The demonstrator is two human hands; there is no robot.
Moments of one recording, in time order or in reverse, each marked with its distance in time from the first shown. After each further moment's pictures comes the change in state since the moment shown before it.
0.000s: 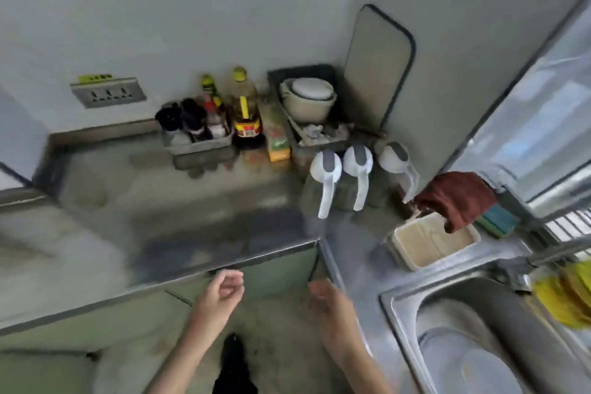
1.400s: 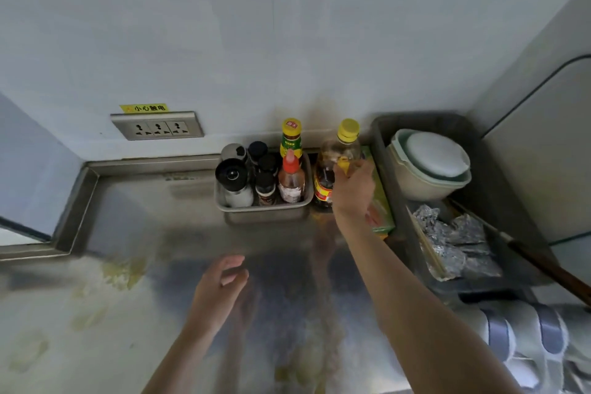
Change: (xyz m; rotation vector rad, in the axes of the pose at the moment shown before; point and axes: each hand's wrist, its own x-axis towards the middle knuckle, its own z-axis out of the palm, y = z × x) left_hand 0.258 0.032 -0.134 -0.134 0.191 -0.144; right_hand 0.388 -0.270 0.106 0.030 0.444 -0.043
